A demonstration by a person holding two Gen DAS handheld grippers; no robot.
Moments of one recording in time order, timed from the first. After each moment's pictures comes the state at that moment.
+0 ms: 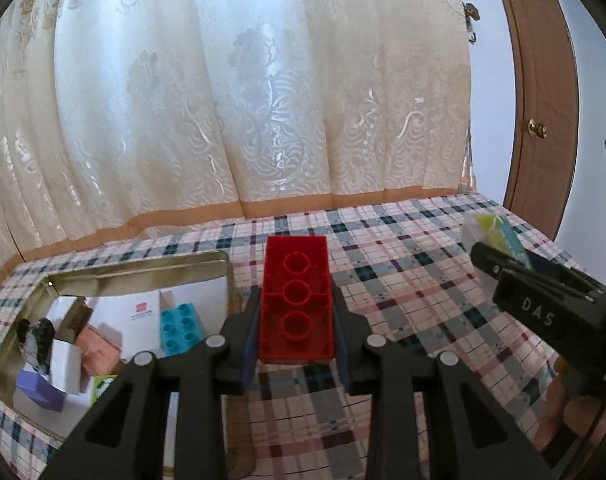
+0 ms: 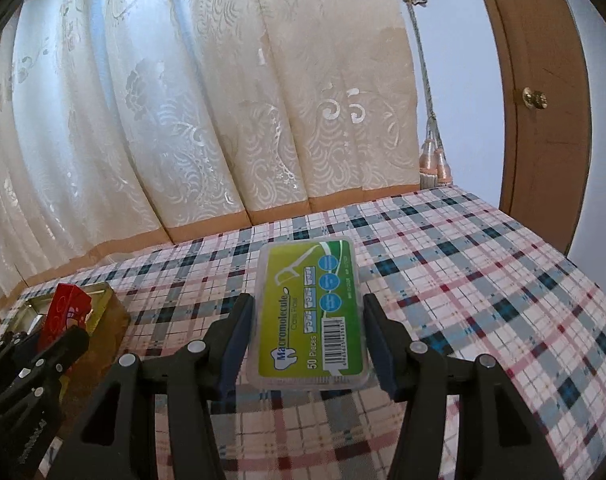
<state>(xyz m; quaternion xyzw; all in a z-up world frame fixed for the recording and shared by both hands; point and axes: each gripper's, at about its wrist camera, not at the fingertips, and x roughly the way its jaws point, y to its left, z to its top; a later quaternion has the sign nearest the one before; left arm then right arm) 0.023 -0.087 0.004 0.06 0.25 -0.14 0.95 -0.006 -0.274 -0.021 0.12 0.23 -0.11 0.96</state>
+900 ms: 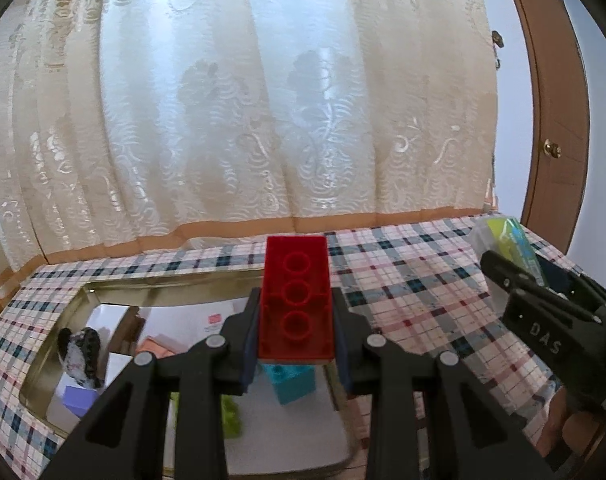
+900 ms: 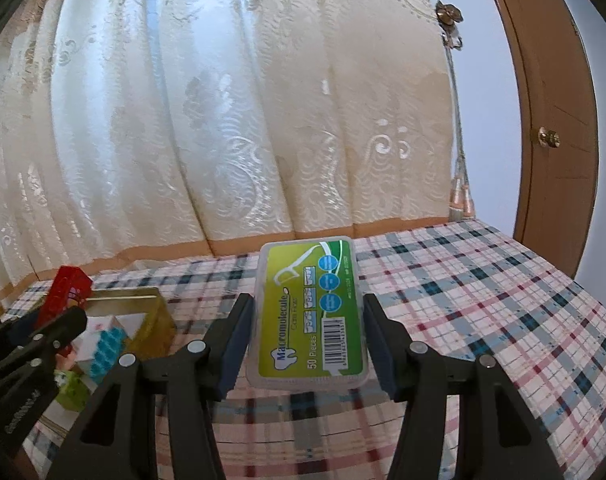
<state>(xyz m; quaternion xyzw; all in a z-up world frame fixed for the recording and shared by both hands) 0.027 -0.021 0.019 0.05 0.23 -0.12 0.97 -0.007 -0.204 -0.007 0.09 0.18 -0.10 0.98</state>
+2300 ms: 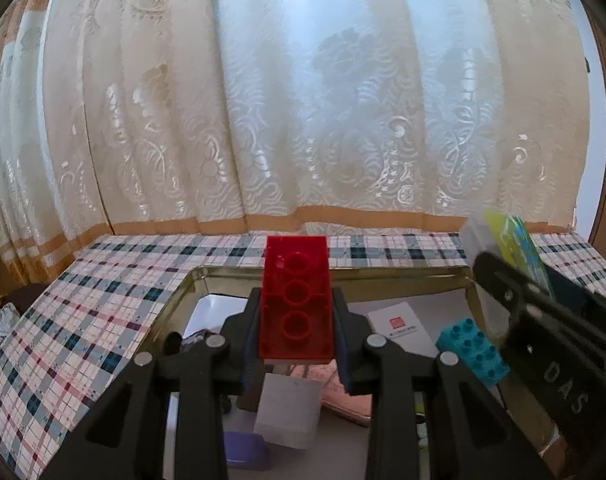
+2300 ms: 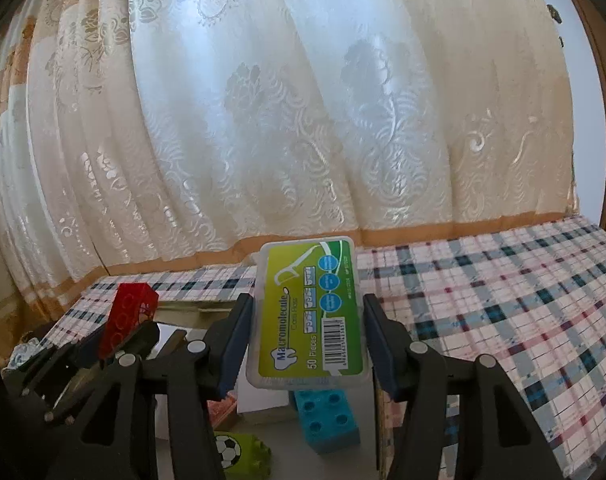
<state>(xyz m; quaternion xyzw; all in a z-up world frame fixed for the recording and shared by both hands) 0.076 0.101 0.007 0.02 0.25 0.00 0.97 0.057 -0.052 0.003 0.10 0.20 0.02 0.98</state>
